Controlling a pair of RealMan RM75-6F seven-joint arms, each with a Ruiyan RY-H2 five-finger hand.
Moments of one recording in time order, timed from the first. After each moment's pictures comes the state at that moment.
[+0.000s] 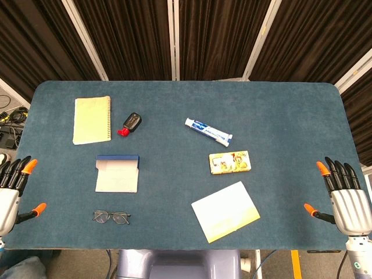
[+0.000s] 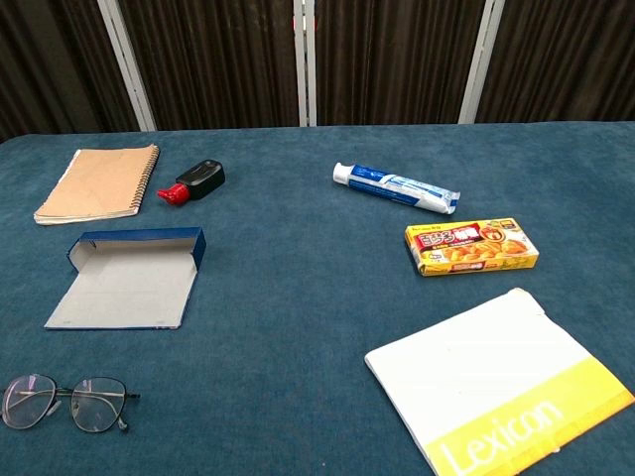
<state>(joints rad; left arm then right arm) -0.05 -1.03 -0.02 -1.81 1.60 1.56 0.15 0.08 -1.07 0.07 -1.69 -1.58 1.55 -0.14</state>
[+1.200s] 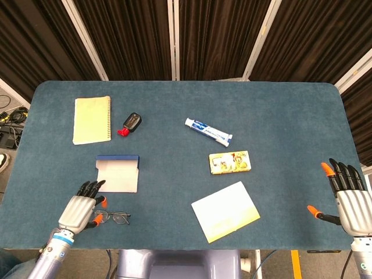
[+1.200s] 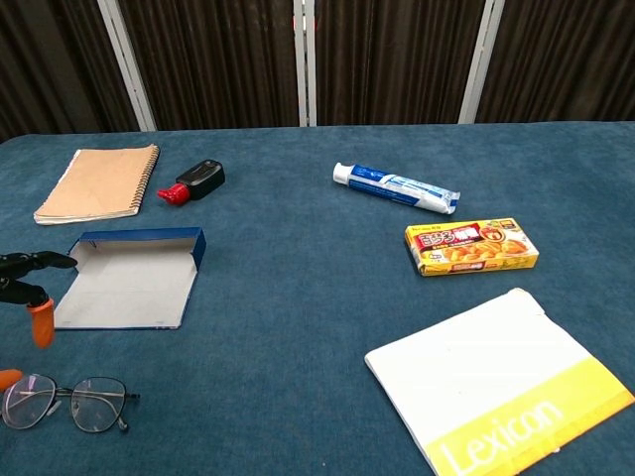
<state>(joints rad) -0.22 -1.37 0.02 -1.79 1.37 1.16 0.48 0.07 -1.03 0.07 -1.70 -1.55 1.52 -0.06</state>
